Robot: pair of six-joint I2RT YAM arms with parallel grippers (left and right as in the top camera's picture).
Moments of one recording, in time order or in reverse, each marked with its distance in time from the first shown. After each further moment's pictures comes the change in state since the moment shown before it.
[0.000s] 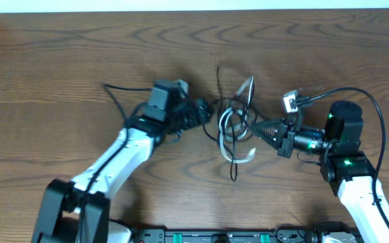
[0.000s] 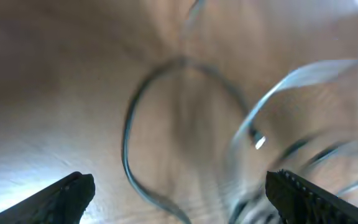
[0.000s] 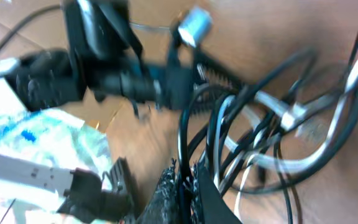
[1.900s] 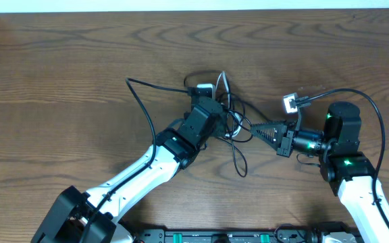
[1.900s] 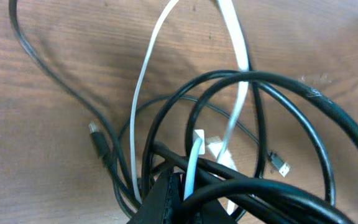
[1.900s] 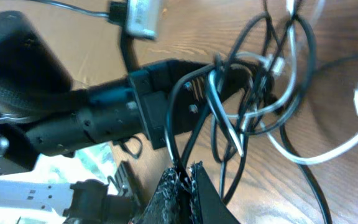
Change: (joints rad) left arm -0.334 -0.029 0.001 0.116 -0.538 0.061; right arm 0.000 0.000 0.000 -0.065 0.048 0.068
